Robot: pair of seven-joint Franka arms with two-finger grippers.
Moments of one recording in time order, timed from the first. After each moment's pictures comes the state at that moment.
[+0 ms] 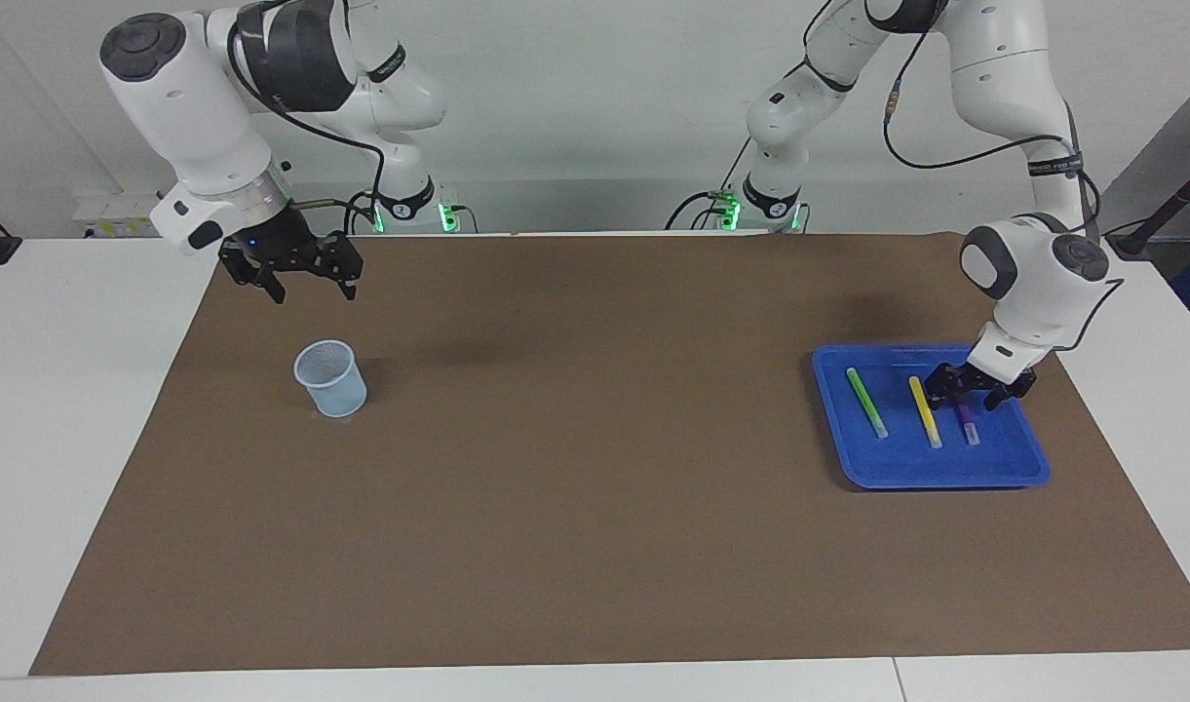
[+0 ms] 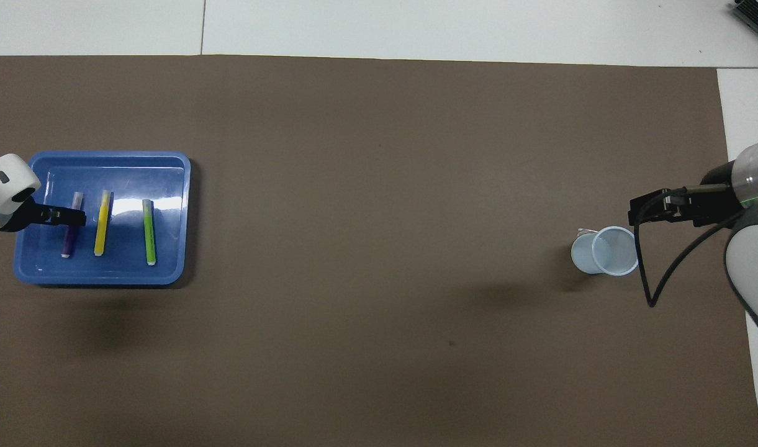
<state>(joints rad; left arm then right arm) 0.63 0.30 -0.41 -1.95 0.18 2.26 0.27 0.02 -0.02 -0.03 -1.74 -0.01 1.67 0.03</state>
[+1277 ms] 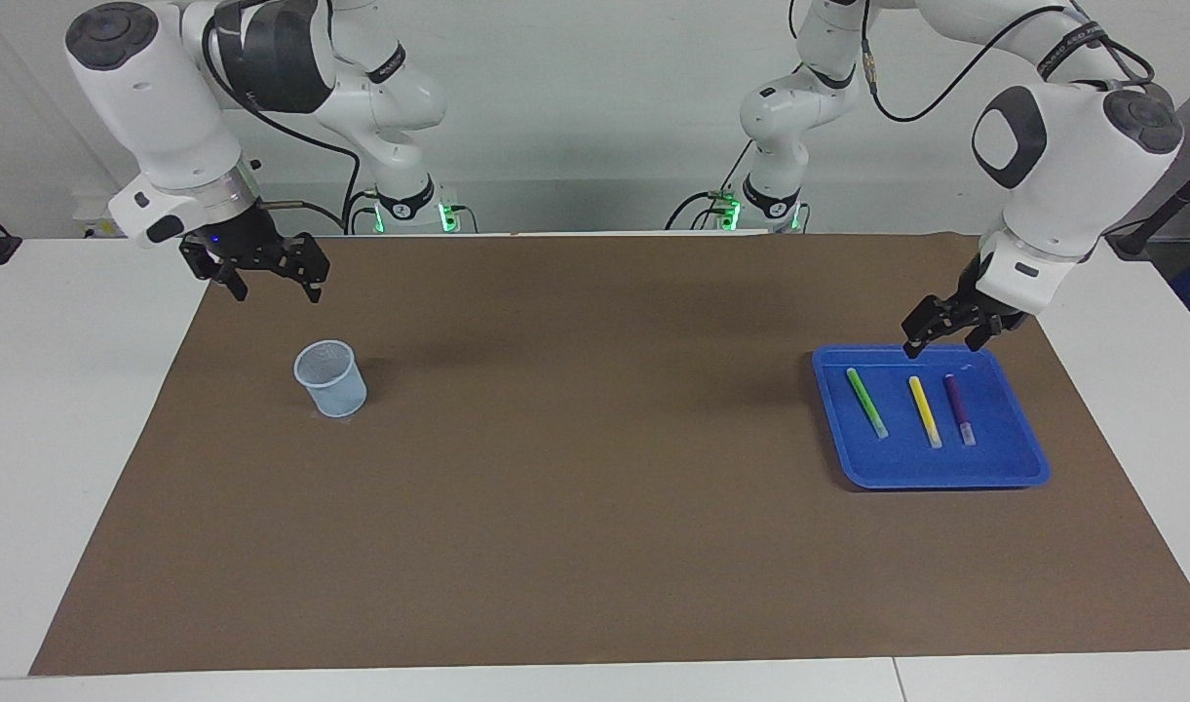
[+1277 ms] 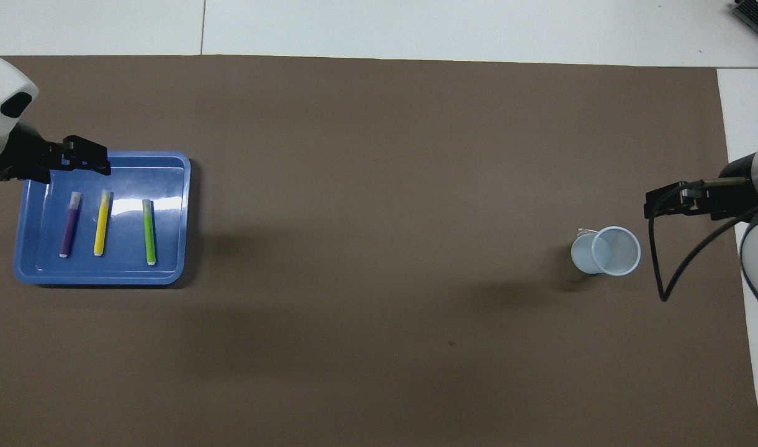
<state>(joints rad) 0.40 0.13 -0.43 -1.63 0.00 1.79 -0.11 0.02 -0.02 -0.04 -1.71 -0.02 1.67 0.03</state>
